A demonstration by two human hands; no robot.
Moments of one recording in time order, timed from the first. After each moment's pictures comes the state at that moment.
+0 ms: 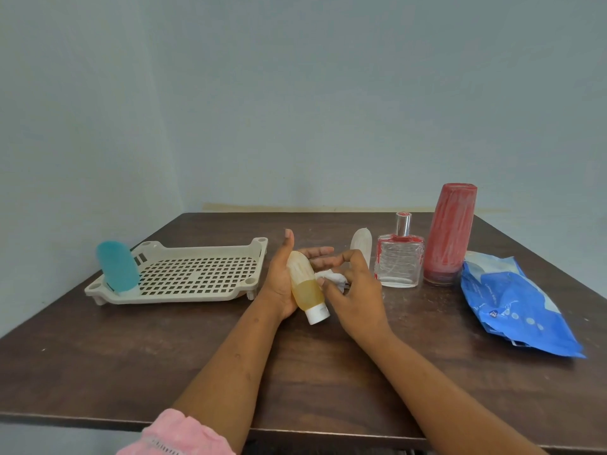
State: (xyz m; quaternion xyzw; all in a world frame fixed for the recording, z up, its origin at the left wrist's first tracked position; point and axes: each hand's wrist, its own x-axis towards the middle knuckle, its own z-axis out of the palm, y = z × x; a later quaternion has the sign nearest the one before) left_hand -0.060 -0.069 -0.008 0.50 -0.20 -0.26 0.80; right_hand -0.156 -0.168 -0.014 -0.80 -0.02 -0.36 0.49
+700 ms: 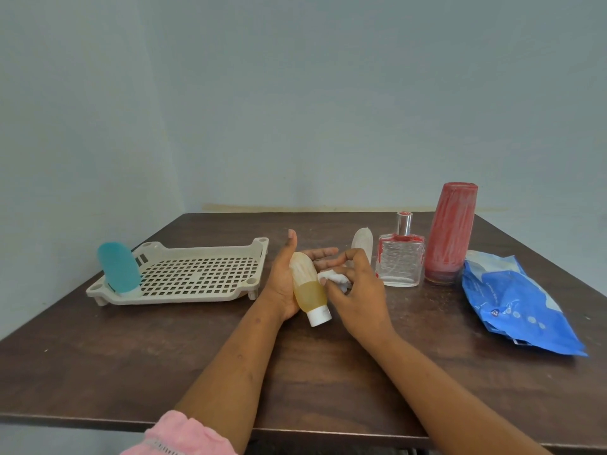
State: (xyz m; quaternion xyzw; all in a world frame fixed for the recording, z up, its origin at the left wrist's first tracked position) left_hand -0.064 -0.069 -0.006 0.47 -0.22 -0.30 0.80; right_hand -0.155 -0.170 -0.016 -0.80 -0.03 -0.36 0.48
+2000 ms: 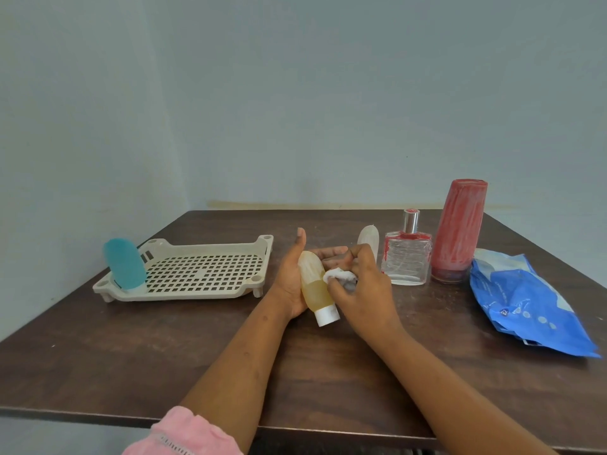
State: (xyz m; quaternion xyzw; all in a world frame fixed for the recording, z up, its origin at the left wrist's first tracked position) left_hand -0.069 -0.071 -0.003 0.48 -0.19 -0.31 0.80; right_hand -0.163 -0.167 -0.007 -0.82 -0.04 -0.37 0.45
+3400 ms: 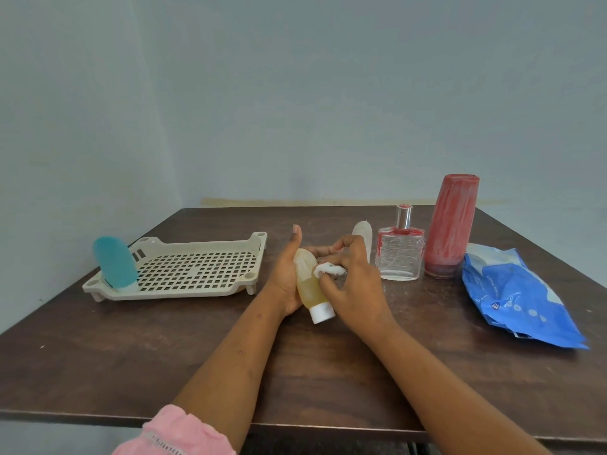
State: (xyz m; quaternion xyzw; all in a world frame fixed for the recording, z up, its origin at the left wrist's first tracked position) left_hand -0.070 -0.075 -0.004 0.48 -0.22 -0.31 0.79; right_hand -0.157 -0.169 -0.007 -0.82 -0.06 -0.38 0.42
